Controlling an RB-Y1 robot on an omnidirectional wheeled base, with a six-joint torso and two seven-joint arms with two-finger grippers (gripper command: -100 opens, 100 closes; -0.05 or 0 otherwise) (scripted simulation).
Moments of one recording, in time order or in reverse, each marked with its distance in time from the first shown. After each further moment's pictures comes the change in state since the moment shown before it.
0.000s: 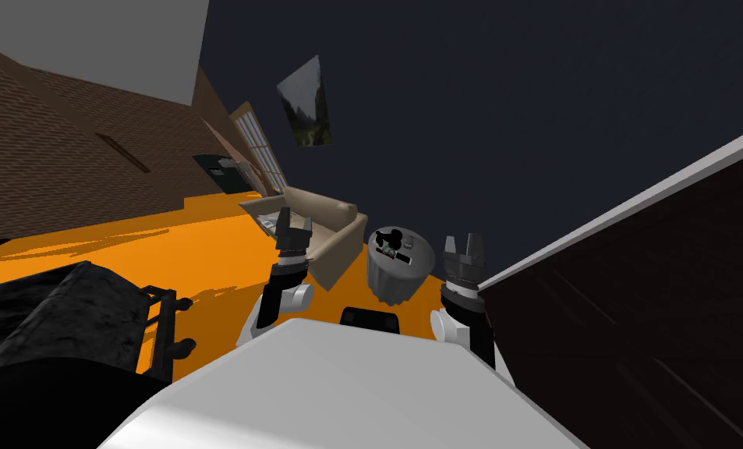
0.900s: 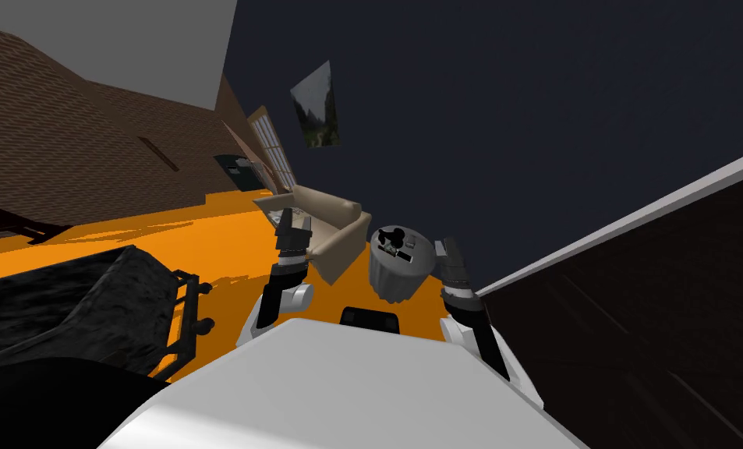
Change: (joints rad) left arm 0.000 0.000 0.000 0.000 0.000 0.000 0.000; right arm -0.006 -0.230 0.009 0.065 0.045 0.022 0.009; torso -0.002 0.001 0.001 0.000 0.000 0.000
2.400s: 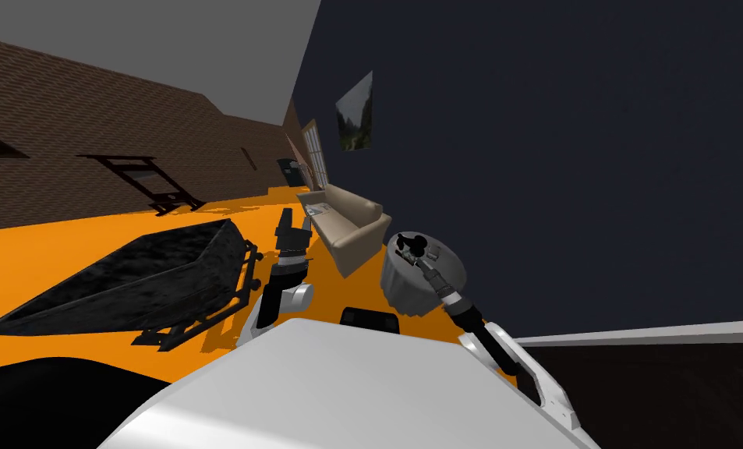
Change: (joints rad) left arm 0.000 0.000 0.000 0.000 0.000 0.000 0.000; right arm -0.019 -0.411 0.117 0.208 0.076 0.156 0.077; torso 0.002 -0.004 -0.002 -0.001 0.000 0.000
